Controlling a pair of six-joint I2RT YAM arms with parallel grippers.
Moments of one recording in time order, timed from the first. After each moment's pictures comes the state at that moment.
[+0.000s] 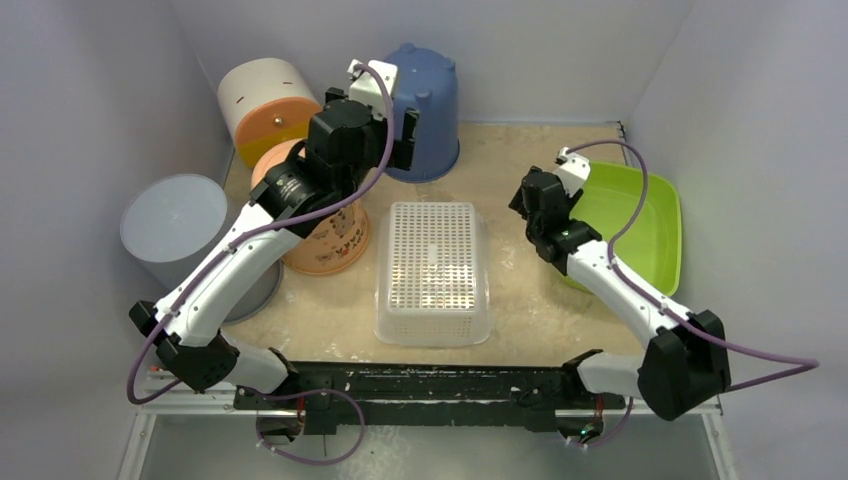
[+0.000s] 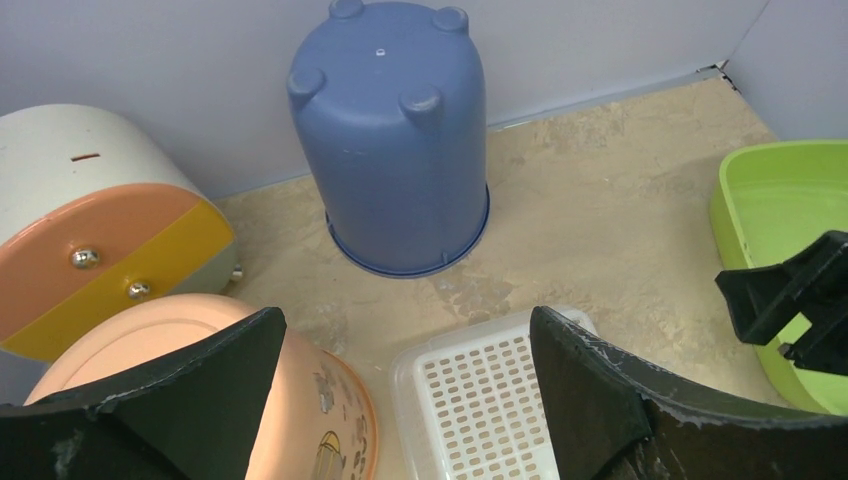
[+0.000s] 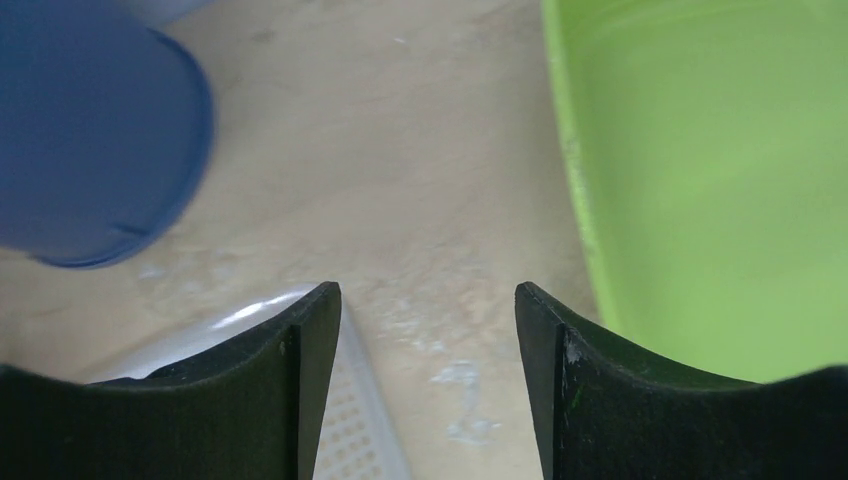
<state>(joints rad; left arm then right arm) -0.76 1.43 1.79 -0.59 -0.50 -0.07 0.45 1.24 0.91 -0.18 0.66 0.61</state>
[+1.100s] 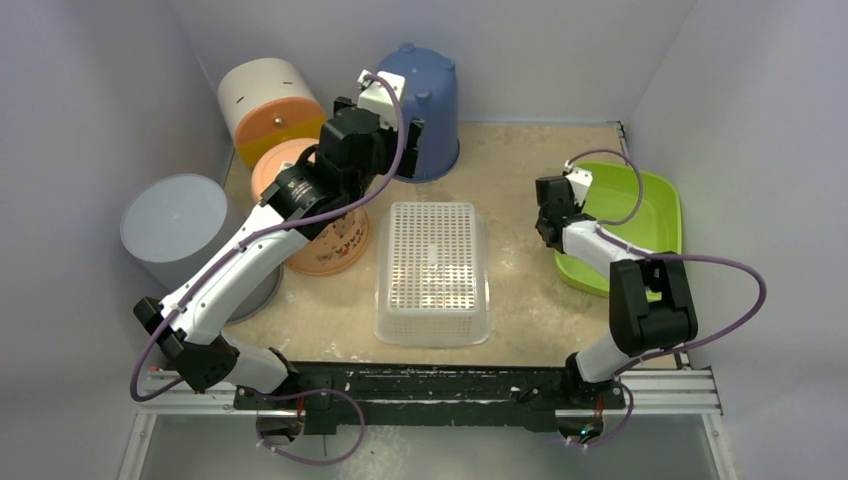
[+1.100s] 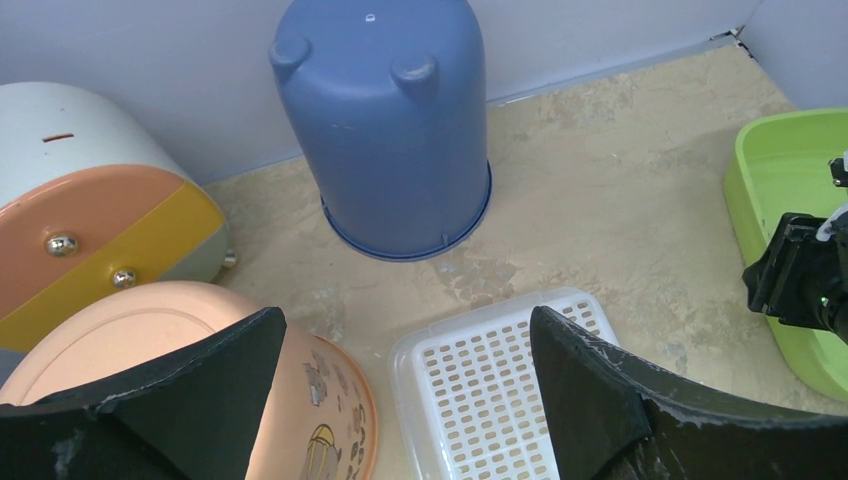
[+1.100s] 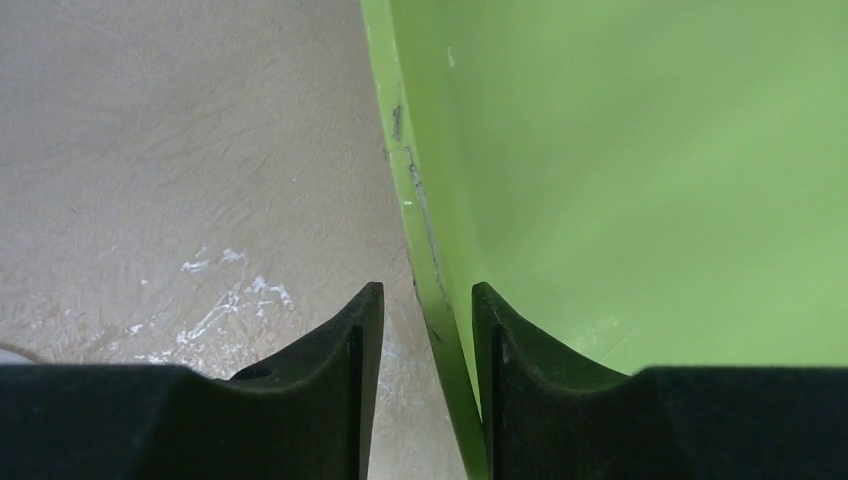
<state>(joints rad) -0.76 1.43 1.71 -0.55 -0.49 -0.08 0.19 1.55 0.88 -0.14 0.58 0.44</state>
